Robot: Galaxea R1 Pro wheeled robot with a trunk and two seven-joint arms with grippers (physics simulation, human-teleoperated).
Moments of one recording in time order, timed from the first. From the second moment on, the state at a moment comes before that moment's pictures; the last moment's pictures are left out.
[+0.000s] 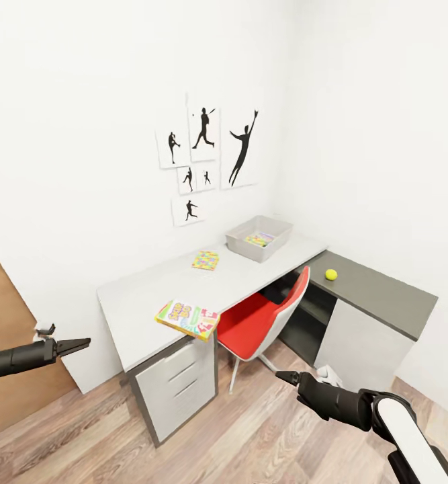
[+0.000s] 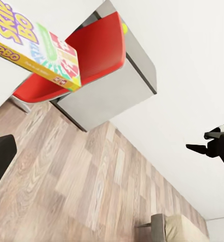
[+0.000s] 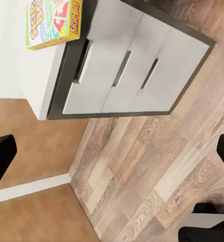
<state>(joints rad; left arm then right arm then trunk) -0.96 0.59 0.17 -0.08 -0.02 0.36 -1.57 -0.18 -0.18 0.02 -1.55 -1.35 0.94 -0.36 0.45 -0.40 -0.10</state>
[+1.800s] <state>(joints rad) -0.95 0.53 0.16 -0.08 -0.01 0.36 -1.54 -0.18 -0.15 0.02 -1.55 -1.34 0.94 -0.36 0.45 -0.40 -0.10</state>
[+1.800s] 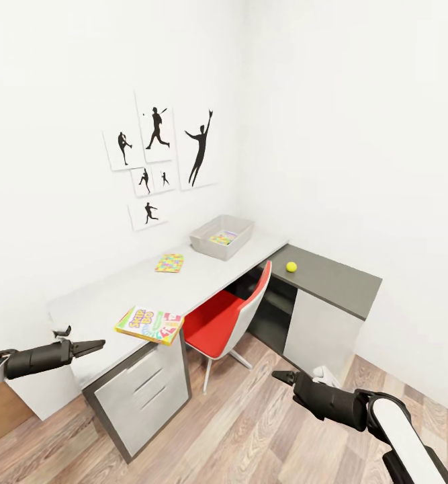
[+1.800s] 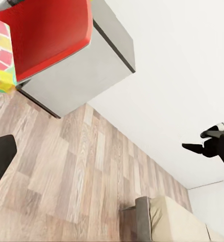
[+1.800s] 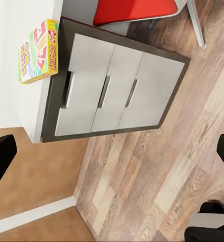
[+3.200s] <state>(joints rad) -0.71 0.01 0.17 -0.07 0.74 0.28 -0.99 -0.18 -0.16 0.01 -1.55 -1.34 0.94 -0.36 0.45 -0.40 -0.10</state>
